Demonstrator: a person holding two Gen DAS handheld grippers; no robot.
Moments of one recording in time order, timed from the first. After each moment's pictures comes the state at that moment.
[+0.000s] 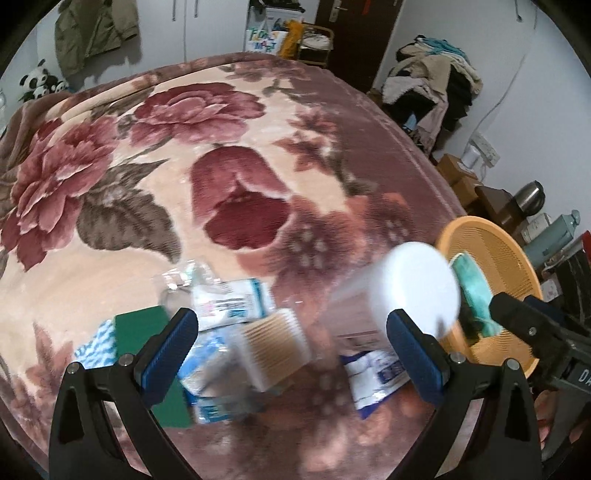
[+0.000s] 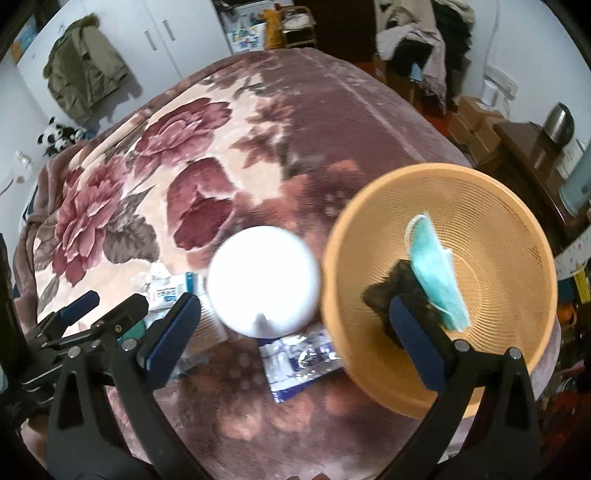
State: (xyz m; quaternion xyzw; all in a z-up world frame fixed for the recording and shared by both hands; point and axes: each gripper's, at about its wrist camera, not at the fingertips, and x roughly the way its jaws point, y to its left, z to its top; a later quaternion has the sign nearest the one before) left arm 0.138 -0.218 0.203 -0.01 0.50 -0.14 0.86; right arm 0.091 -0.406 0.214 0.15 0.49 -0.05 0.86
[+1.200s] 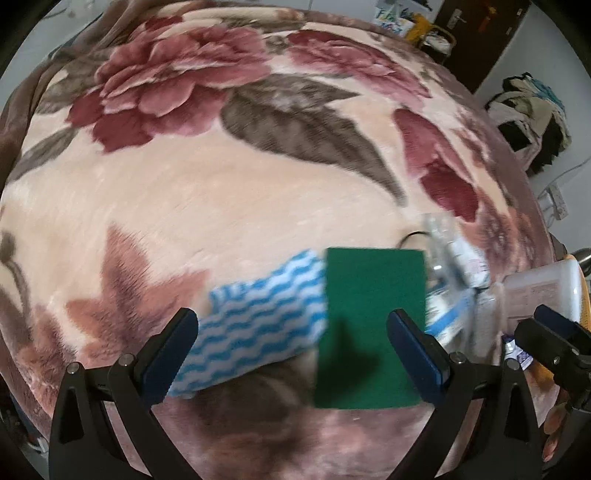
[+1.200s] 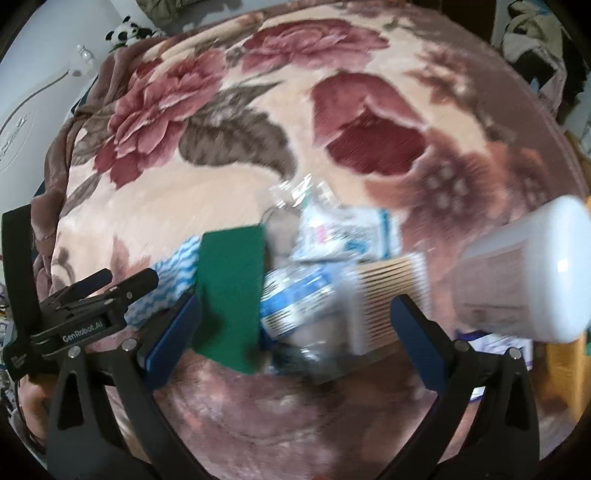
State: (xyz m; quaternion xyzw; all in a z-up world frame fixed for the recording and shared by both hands) left arm 0.138 0.020 0.105 -0.10 0.56 0.00 0.83; right arm 0.138 -0.201 0.135 0.07 0.57 0.11 0.81
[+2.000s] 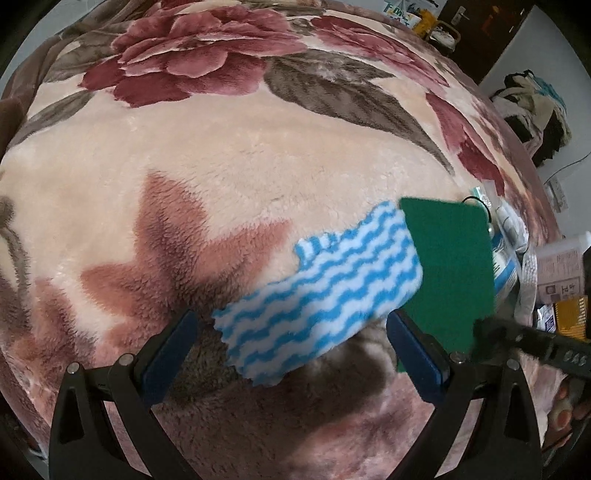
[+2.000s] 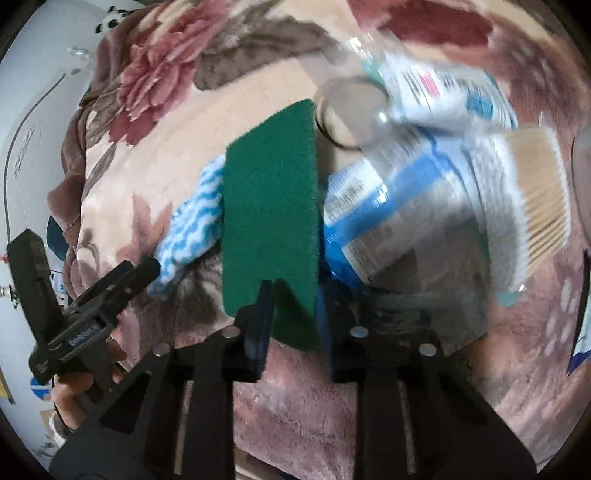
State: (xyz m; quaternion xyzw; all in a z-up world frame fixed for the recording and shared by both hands) left arm 0.108 0.081 0.063 -0.10 0.56 -0.01 0.82; right arm 0.123 -0.163 0.070 0.17 0.64 0.17 0.73
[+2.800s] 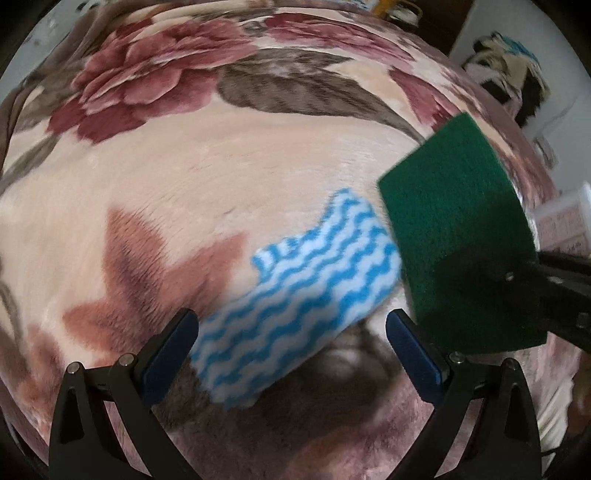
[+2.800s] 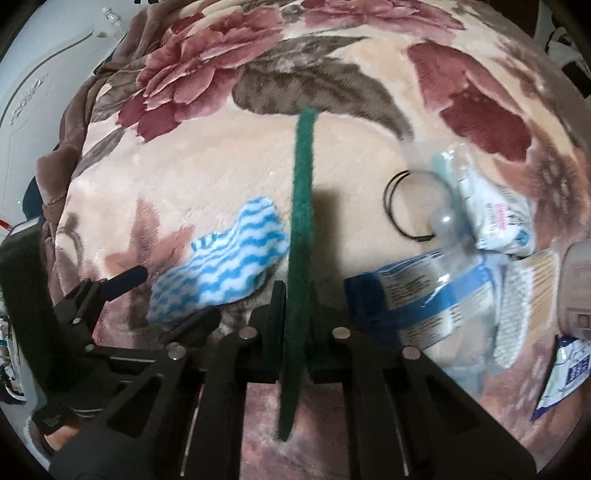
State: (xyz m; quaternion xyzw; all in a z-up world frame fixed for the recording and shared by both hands) left arm 0.121 0.039 0.054 -0.02 0.56 -0.06 0.83; right arm 0.142 -0.107 0.091 0.06 0.59 0.17 0.79
